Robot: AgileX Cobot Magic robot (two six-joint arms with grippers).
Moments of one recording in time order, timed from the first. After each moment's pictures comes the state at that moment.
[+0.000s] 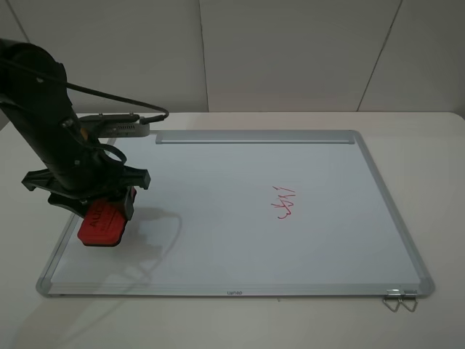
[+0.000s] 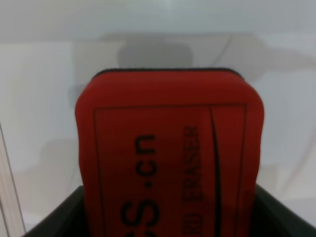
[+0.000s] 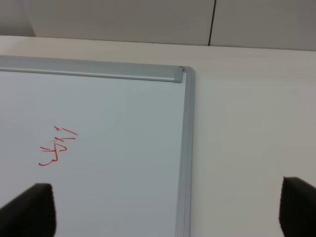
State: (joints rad) left arm -0.45 1.68 -0.90 -0.04 0.71 -0.36; right arm 0.01 0.01 -0.52 0.00 1.06 -0.02
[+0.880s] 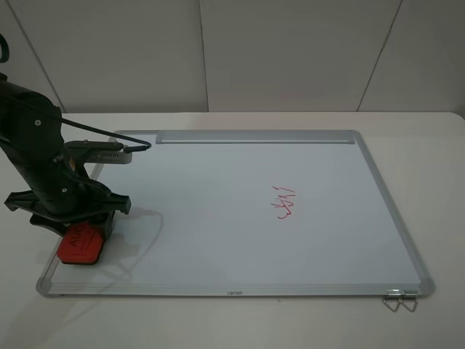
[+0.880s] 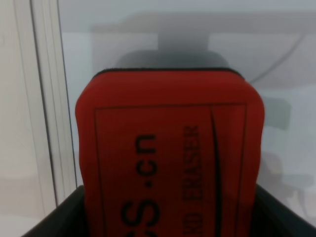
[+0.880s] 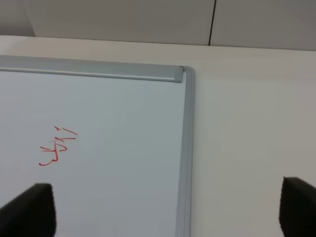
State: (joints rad) left arm -0.38 1.75 -0.78 0.09 0.59 -0.42; right arm 0.01 0.01 -0.52 0.00 1.06 -0.02
